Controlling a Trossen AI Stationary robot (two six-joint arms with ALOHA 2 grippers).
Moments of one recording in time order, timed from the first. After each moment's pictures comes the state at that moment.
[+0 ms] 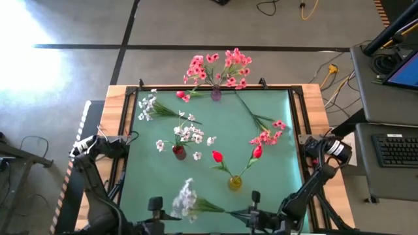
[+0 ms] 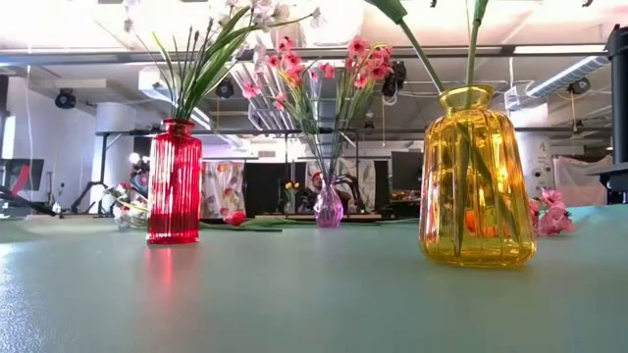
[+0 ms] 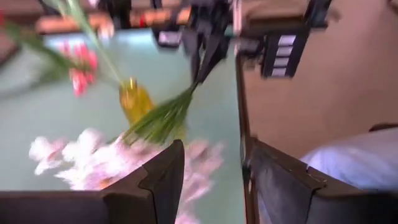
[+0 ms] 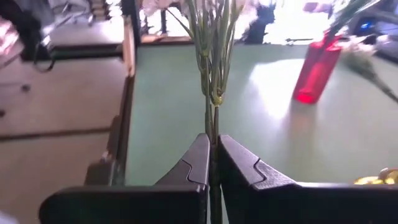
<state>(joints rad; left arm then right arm) -1.04 1.86 1.84 -0.91 -0.89 -0.77 0.94 1.94 1.18 0.19 1.03 0.51</state>
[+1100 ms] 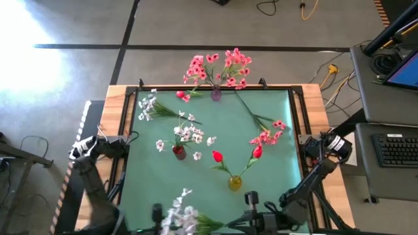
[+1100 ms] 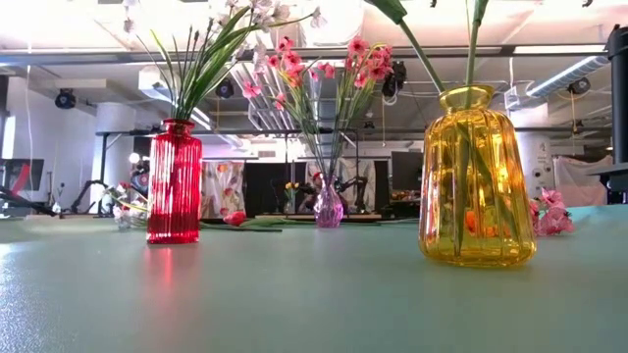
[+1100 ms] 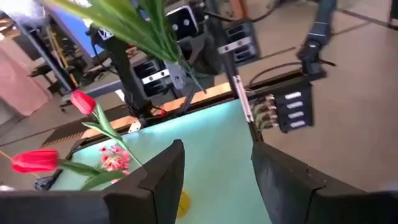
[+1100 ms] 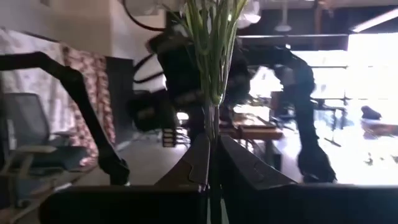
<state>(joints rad) -1.06 1.86 1.77 -0.42 -1.10 -0.17 0.89 1.89 1.19 1.11 0.77 -0.28</state>
